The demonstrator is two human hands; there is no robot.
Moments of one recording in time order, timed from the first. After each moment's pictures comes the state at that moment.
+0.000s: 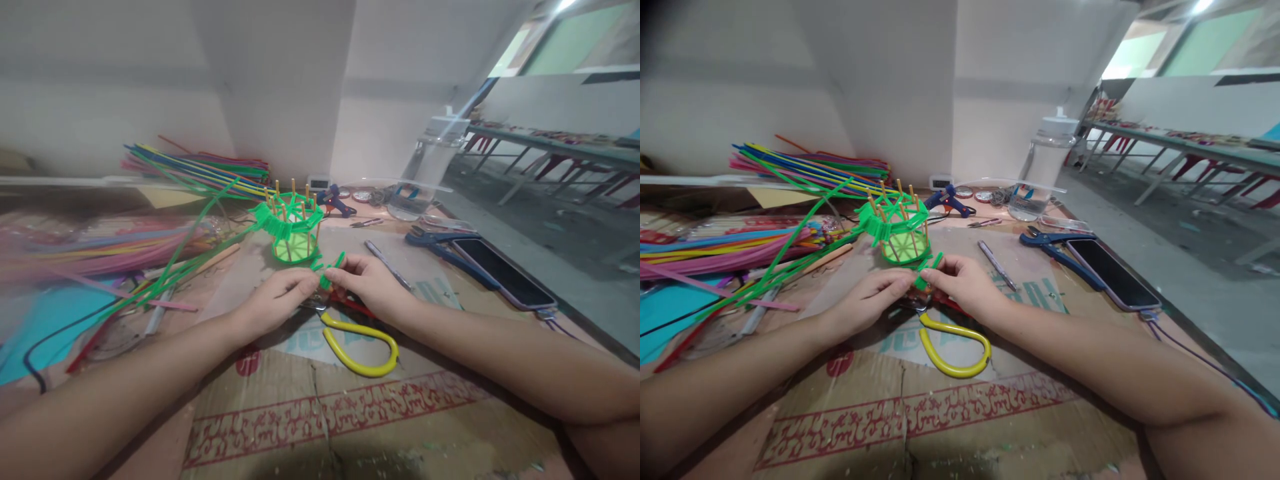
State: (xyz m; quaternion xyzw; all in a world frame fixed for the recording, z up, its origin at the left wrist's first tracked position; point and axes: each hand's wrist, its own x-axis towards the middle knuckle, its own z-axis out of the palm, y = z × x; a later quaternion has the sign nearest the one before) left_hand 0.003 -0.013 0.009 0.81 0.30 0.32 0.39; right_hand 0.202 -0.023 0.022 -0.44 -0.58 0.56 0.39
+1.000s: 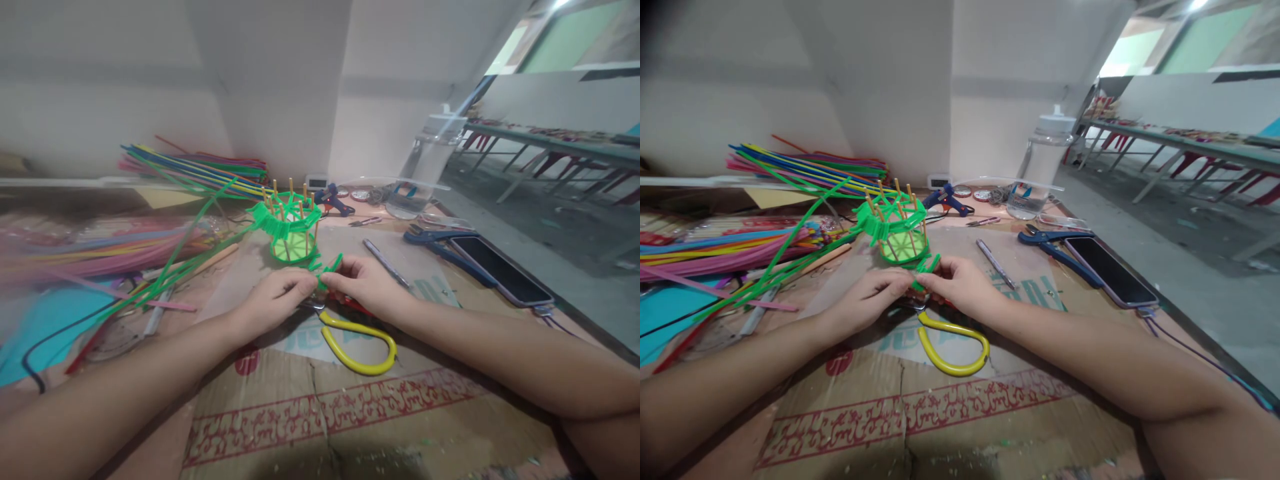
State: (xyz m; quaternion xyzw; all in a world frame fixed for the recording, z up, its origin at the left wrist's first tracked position) left_hand 0.001 -0.012 0.010 0.83 0.31 0.32 0.34; right_hand 0.202 -0.022 0.019 -0.45 -0.61 0.55 0.35
